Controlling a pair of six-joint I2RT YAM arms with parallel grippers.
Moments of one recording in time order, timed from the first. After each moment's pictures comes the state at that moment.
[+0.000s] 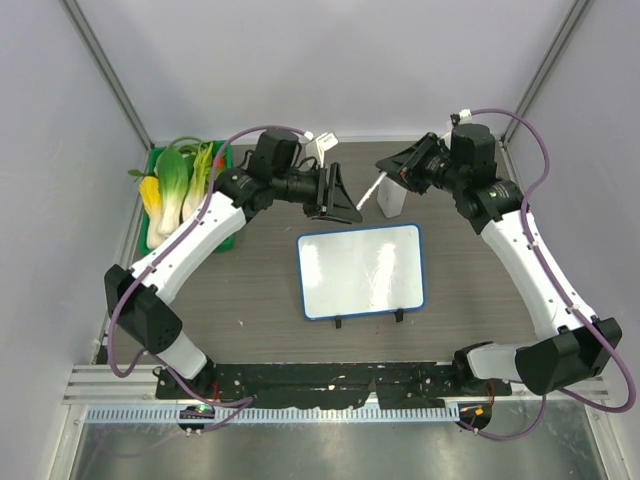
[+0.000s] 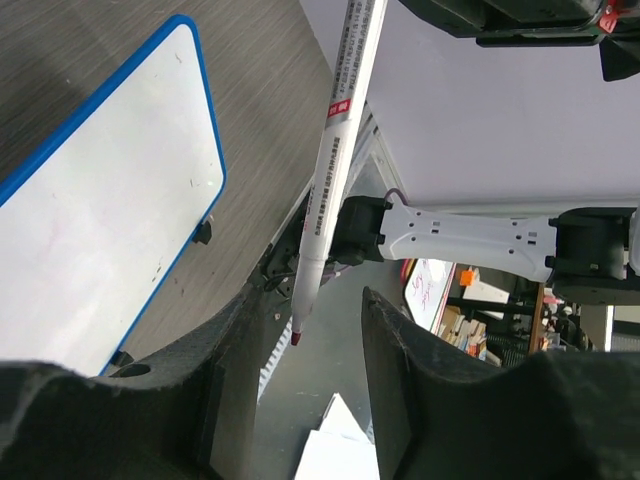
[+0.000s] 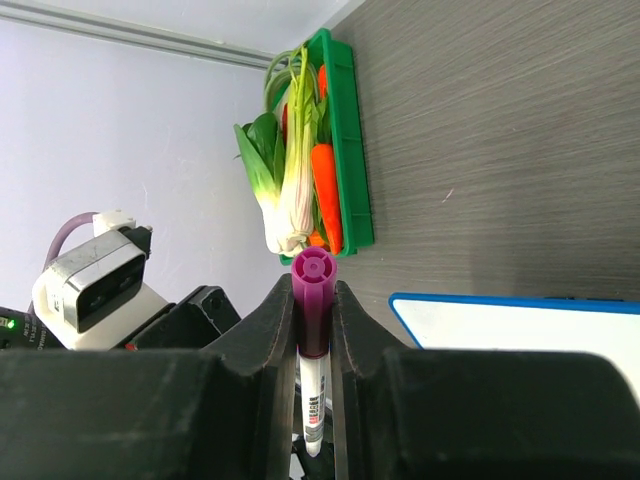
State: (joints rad) left arm -0.62 1.59 1.61 -0.57 0.75 -0.65; right arm 0.29 1.30 1.39 -0.45 -0.32 1.01
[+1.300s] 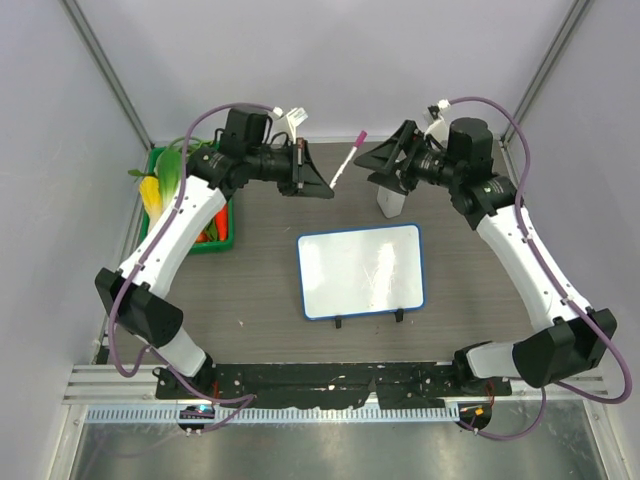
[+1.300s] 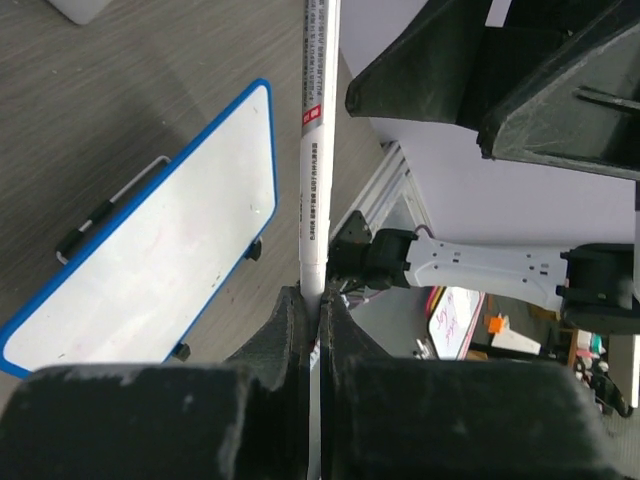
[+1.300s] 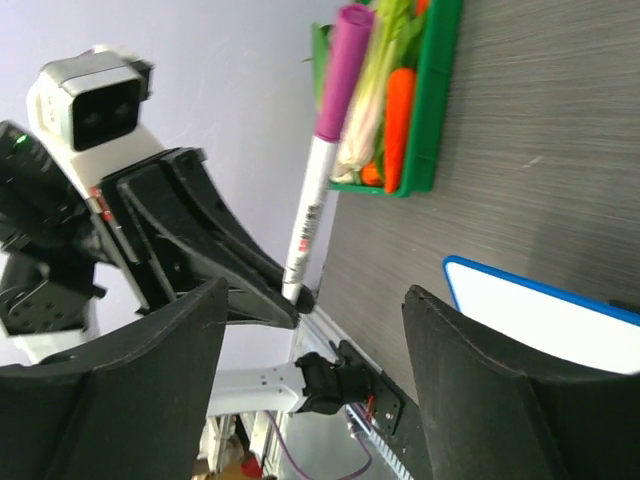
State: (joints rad) left arm -0.48 1.62 1.78 -0.76 0.72 -0.55; right arm 0.29 1.33 1.40 -0.37 -0.59 0.94
